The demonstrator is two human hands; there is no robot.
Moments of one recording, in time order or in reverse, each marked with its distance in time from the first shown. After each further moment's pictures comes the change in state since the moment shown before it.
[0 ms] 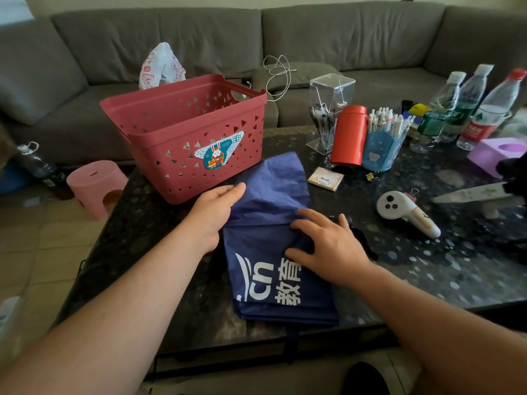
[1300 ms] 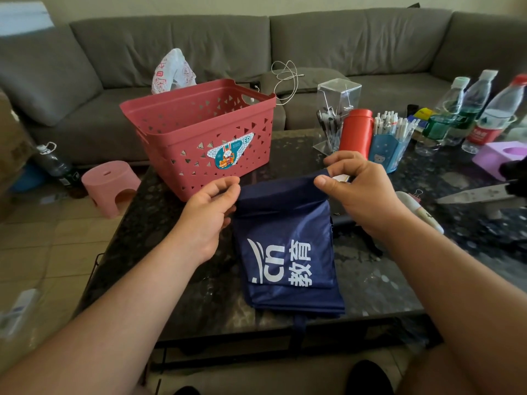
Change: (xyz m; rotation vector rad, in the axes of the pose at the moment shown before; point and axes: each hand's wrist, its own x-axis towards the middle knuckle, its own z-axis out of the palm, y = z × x) left_hand -0.061 0.017 -0.024 -0.140 0.004 0.099; right_hand 0.023 -0.010 -0.085 0.880 0.419 0.097
